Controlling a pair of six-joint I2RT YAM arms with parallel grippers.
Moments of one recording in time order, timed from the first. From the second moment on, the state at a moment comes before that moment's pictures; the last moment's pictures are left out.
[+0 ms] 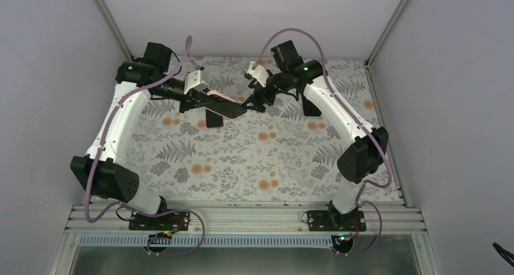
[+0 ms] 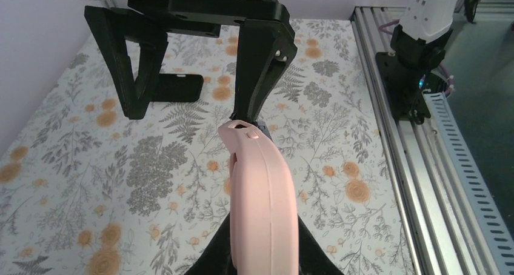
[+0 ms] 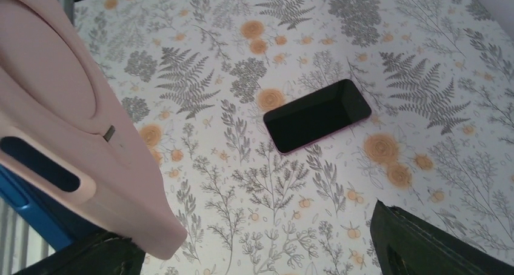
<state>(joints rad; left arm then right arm) -0.19 1.52 1.67 -1.28 1.02 1.07 0.56 1.80 1.86 -0.96 -0.58 -0.53</state>
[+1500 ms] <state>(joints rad) -0.07 1.41 1.84 -1.43 1.06 0.86 0.67 1.93 2.14 -0.93 -0.92 -0.57</state>
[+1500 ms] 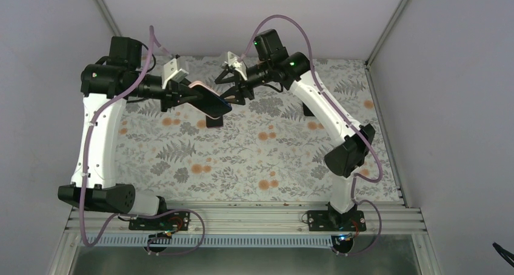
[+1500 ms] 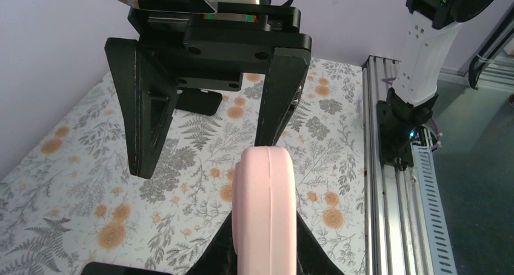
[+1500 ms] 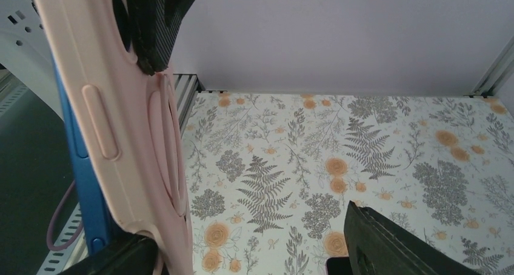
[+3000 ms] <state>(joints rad) -0.06 0.96 1.66 -0.74 0.55 0.71 0.54 1.94 2.18 -0.87 -0.70 -0.14</state>
